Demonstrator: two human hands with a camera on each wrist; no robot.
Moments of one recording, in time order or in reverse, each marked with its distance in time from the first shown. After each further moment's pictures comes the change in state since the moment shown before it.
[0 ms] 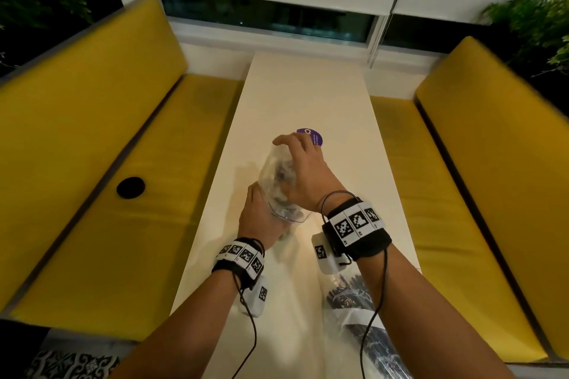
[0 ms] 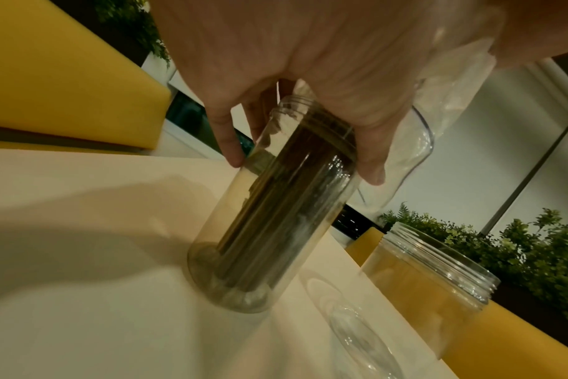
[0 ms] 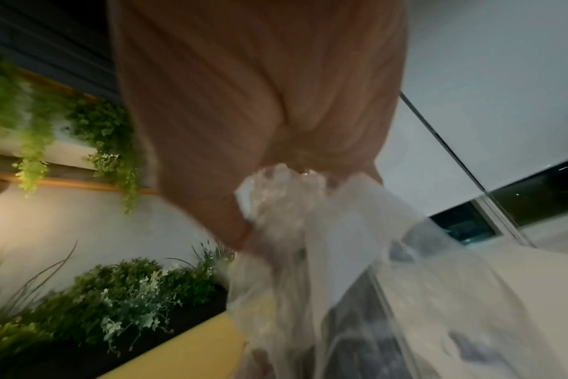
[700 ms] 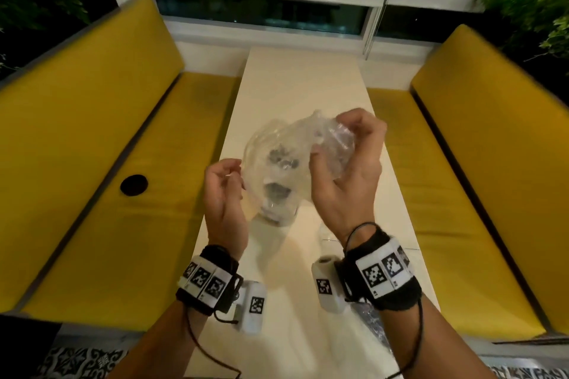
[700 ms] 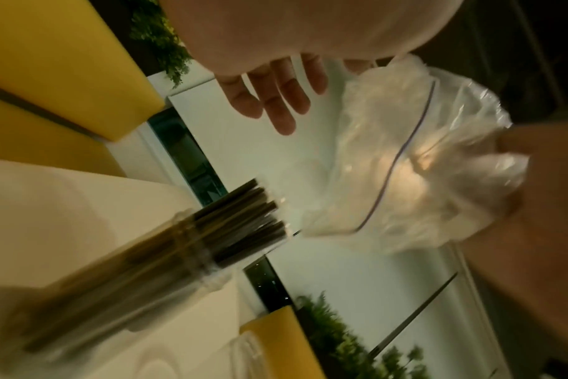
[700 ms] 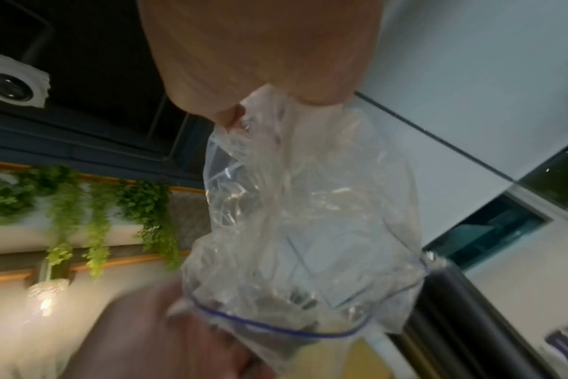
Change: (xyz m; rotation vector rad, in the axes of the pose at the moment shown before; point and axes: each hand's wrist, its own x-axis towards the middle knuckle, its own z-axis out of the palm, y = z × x) left_hand -0.073 0.062 -0.094 -0.659 0.363 0.254; right_hand -0.085 -0.067 -0.034 0.497 0.819 -0.175
